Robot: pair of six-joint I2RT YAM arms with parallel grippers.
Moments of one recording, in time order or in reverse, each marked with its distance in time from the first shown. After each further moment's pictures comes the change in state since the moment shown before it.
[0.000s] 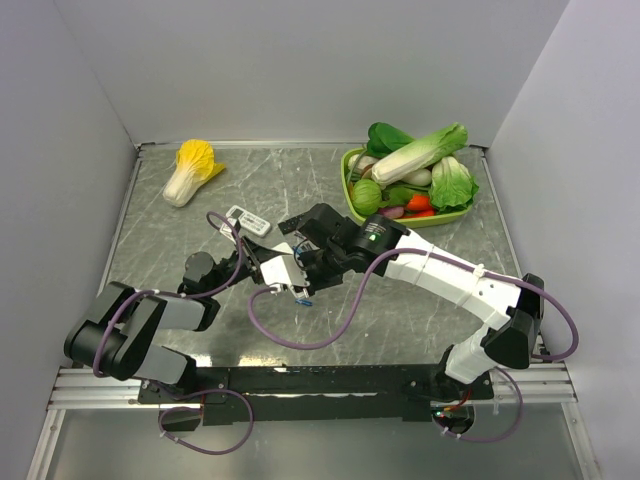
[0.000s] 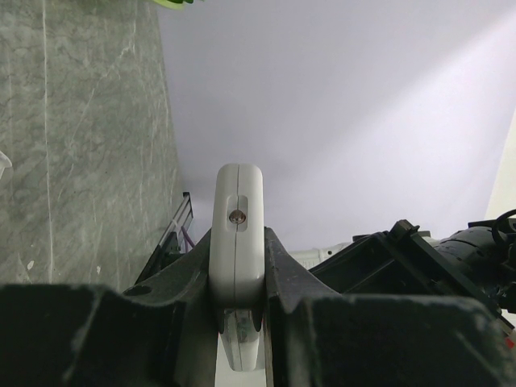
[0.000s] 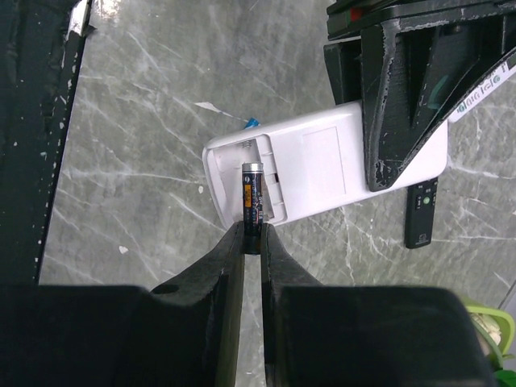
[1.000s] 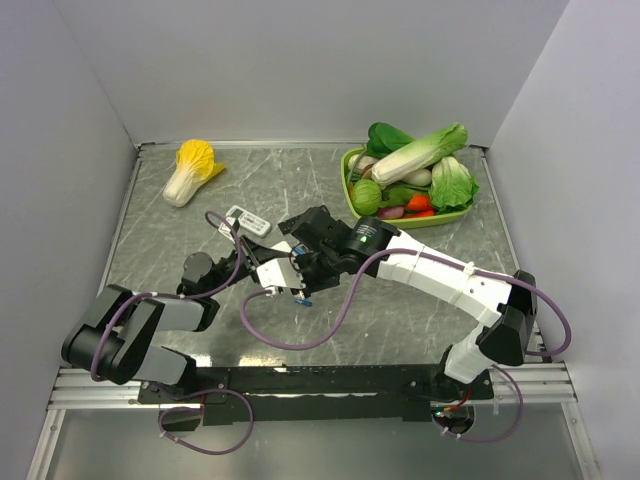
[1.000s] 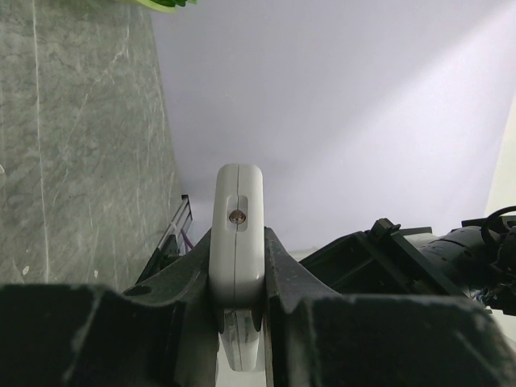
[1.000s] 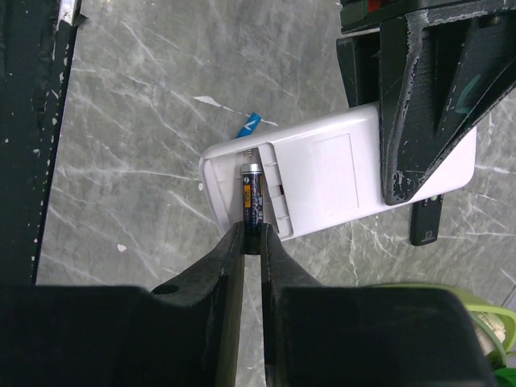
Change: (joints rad) left arm 0.000 -0.022 0.000 0.000 0.000 0.005; right arm 0.013 0.034 0.000 0.002 0.037 0.009
